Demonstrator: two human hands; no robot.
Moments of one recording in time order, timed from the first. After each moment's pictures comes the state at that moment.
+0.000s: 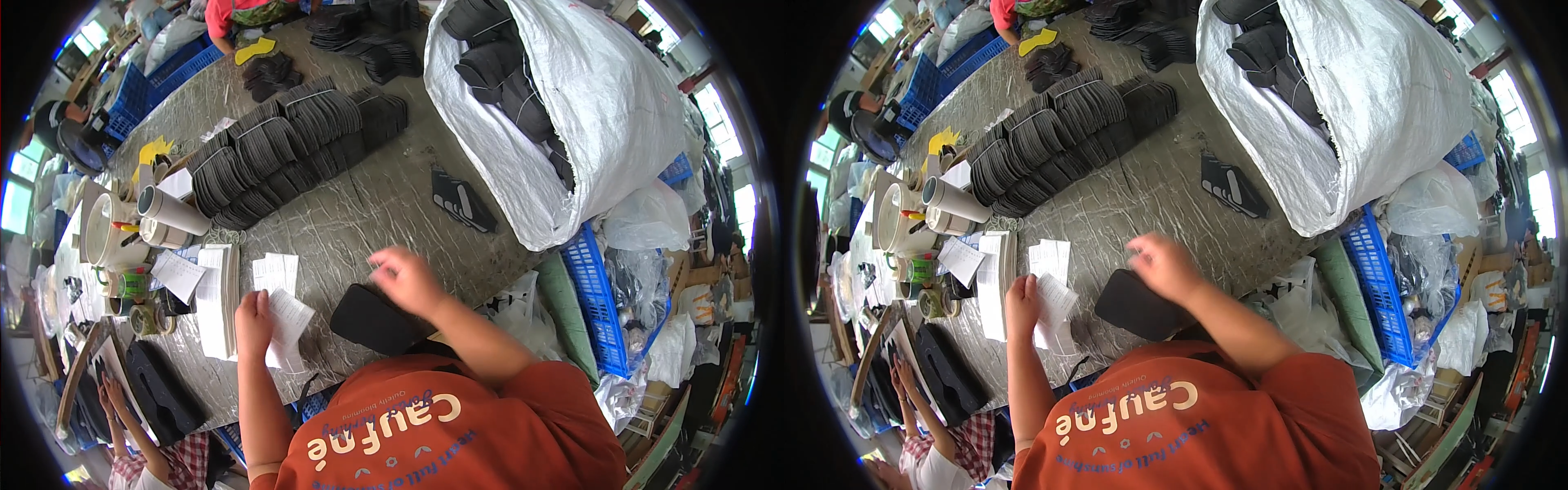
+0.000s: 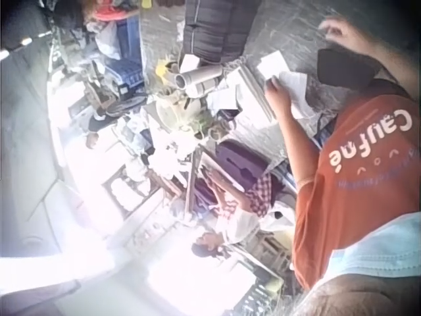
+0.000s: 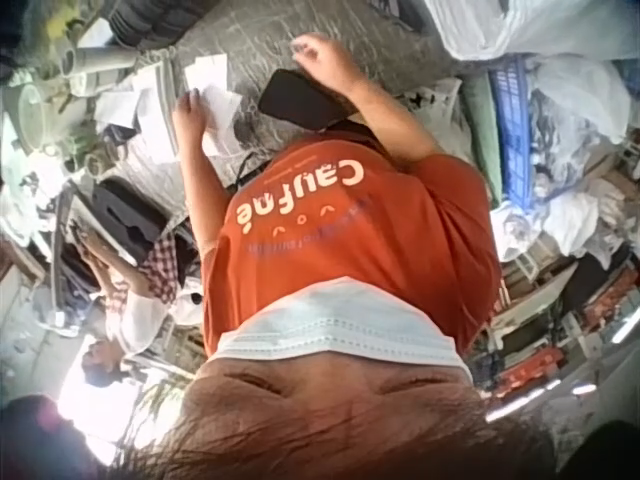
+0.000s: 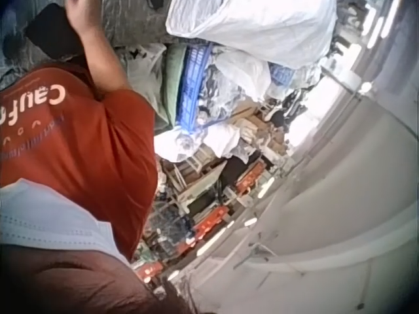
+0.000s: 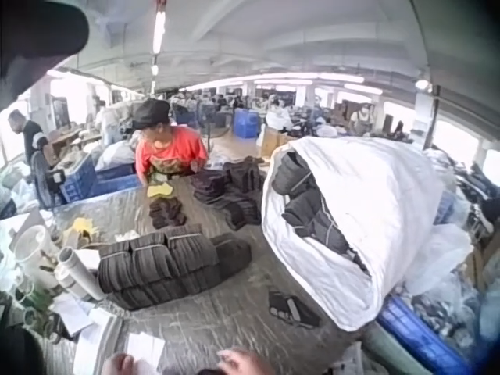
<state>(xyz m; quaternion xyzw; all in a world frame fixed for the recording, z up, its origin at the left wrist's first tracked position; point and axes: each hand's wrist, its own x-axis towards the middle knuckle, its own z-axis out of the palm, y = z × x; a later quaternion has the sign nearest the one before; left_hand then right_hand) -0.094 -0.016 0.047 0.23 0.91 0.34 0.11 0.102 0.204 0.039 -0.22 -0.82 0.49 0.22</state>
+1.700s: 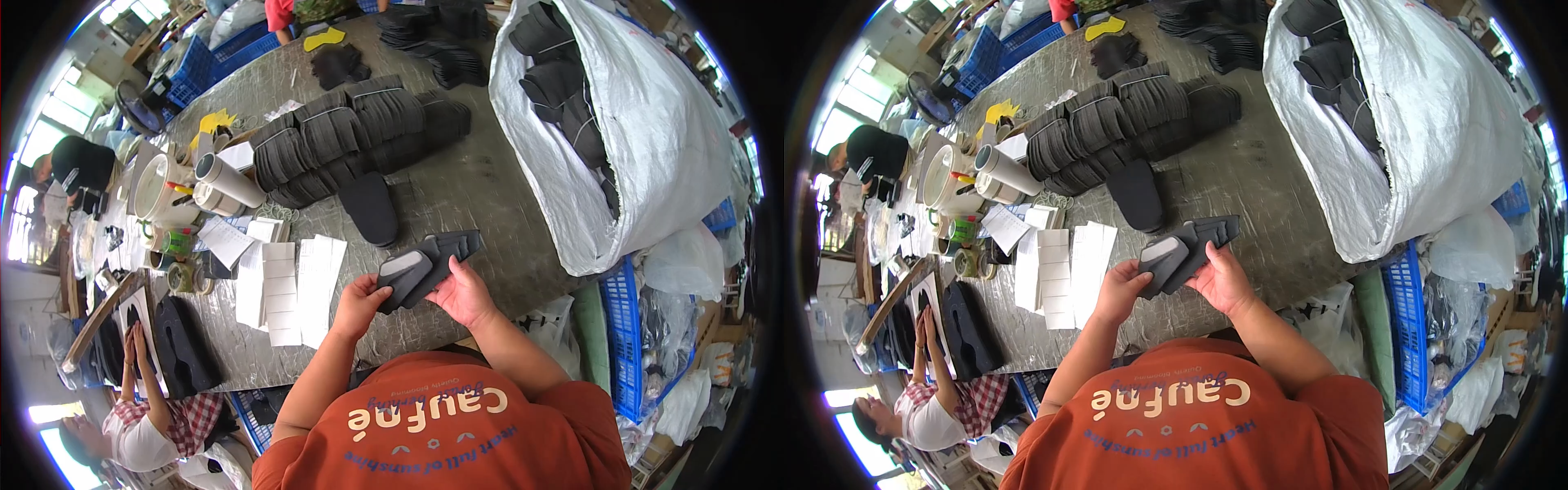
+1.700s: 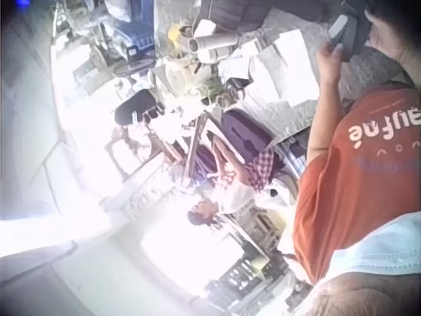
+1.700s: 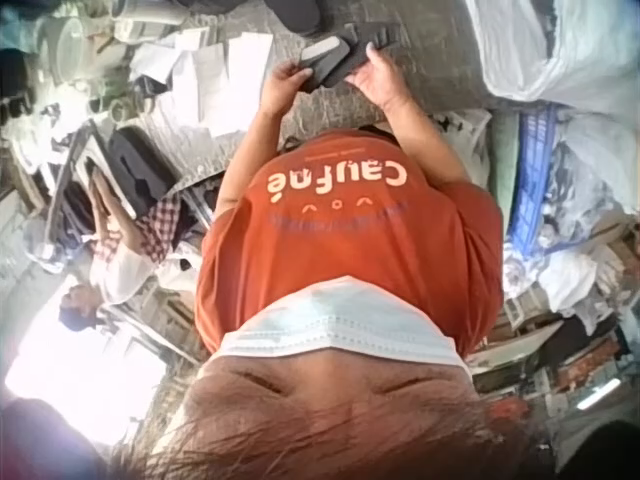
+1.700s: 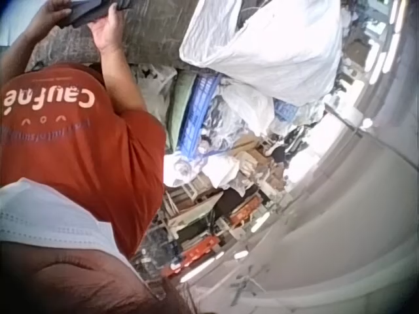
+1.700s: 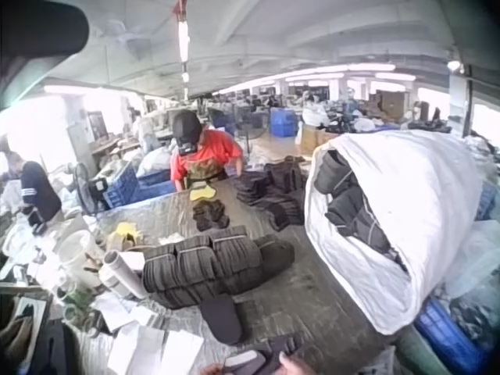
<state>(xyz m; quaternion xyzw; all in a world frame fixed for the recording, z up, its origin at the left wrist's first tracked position) -0.013 0.047 0.023 0.12 0.61 0.62 0.47 0.121 0.205 0.034 -0.15 -0.17 0.96 0.14</state>
